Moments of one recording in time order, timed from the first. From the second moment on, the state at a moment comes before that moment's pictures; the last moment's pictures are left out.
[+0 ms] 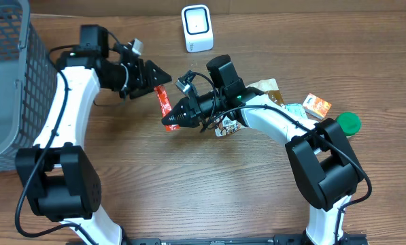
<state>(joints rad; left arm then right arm) 0.03 1.88 1.58 -0.95 0.82 -0.23 0.54 2.02 1.33 -0.02 -1.29 0.85</state>
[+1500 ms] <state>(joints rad) 0.05 1.88 1.71 -0.95 0.59 -0.20 0.52 2.02 1.33 -0.31 -1.01 0.71</state>
